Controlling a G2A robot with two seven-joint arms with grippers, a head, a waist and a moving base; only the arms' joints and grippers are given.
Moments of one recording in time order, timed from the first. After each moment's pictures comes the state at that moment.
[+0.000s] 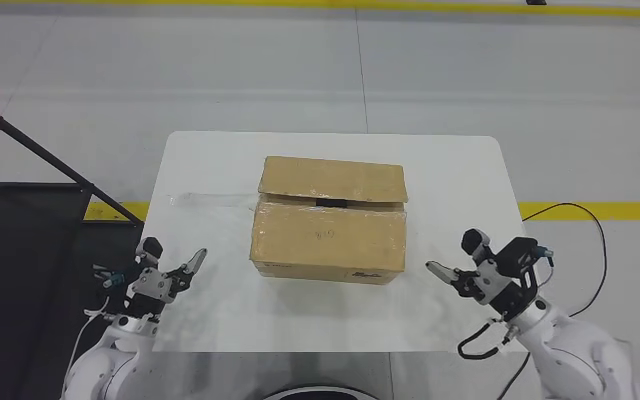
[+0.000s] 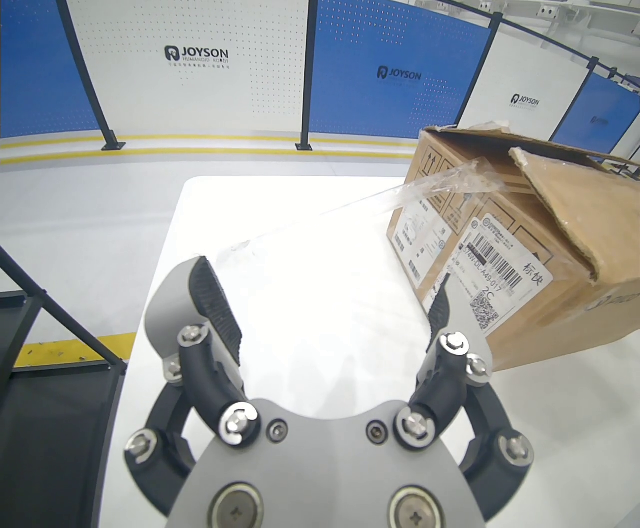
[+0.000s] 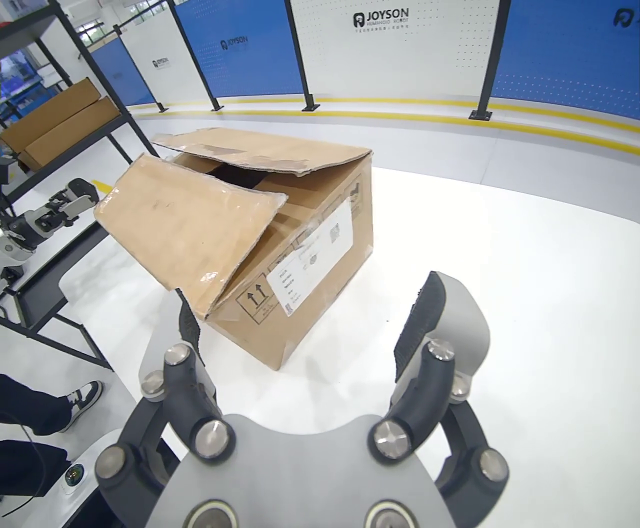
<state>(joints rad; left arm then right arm) 1.87 -1.16 -1.72 -1.88 1.07 -0.23 0.22 -1.66 -1.11 1.73 -2.02 -0.78 -0.59 0.39</state>
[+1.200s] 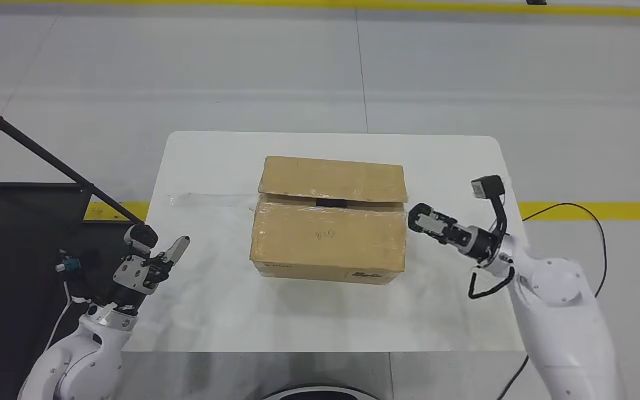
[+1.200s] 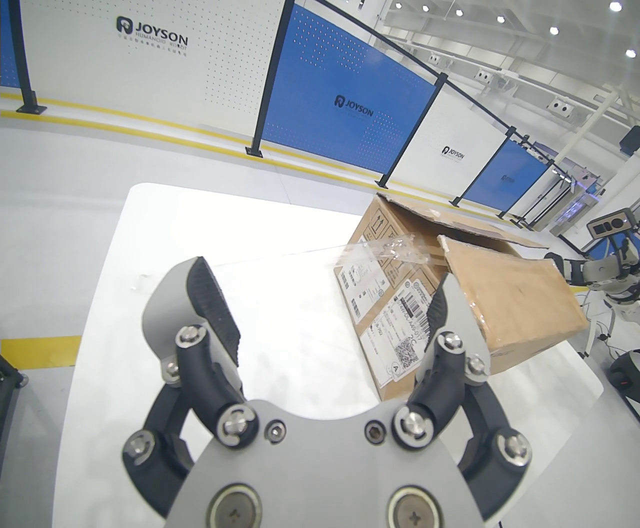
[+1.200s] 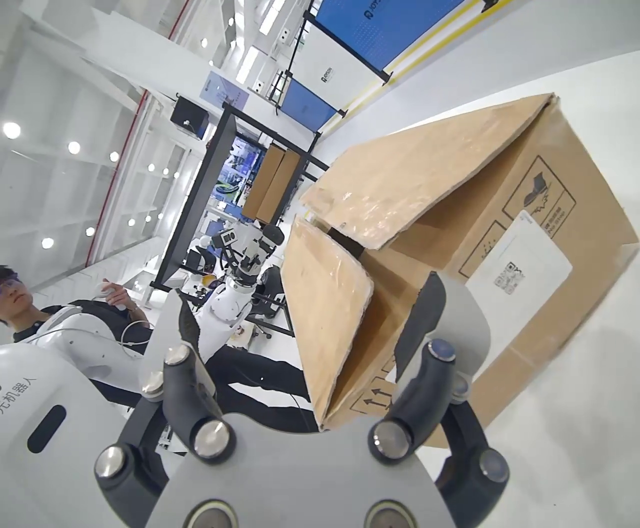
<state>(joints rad) 1.86 -1.15 -1.85 -1.94 0.73 -0.43 0.03 -1.13 -1.08 1.45 -1.52 0.25 -0.48 1.01</state>
